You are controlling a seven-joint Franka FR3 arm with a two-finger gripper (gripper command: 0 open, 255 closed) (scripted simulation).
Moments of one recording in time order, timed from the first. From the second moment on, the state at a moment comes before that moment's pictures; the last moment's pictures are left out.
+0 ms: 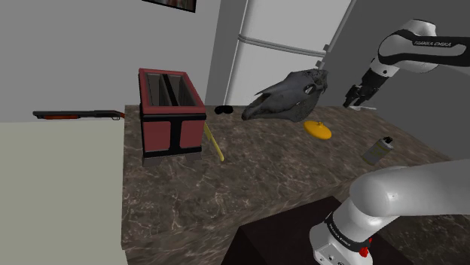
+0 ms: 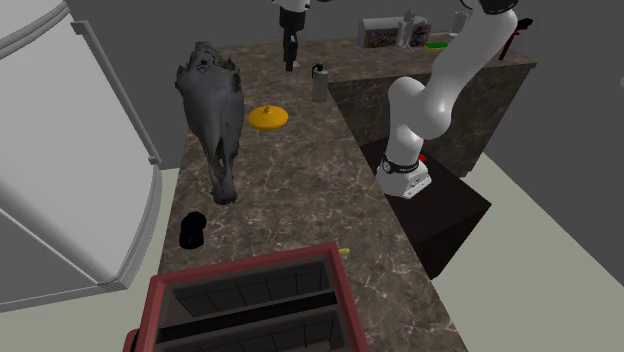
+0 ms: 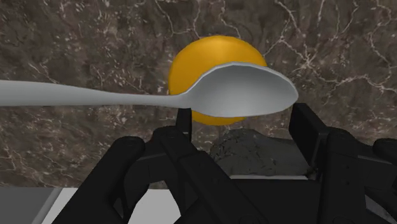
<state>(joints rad) -0.28 -0.61 -0.50 -2.31 -0.26 1.91 -0.35</state>
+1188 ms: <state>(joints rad) -0.18 -0.15 -1.07 -1.88 -0.03 1.92 -0.94</state>
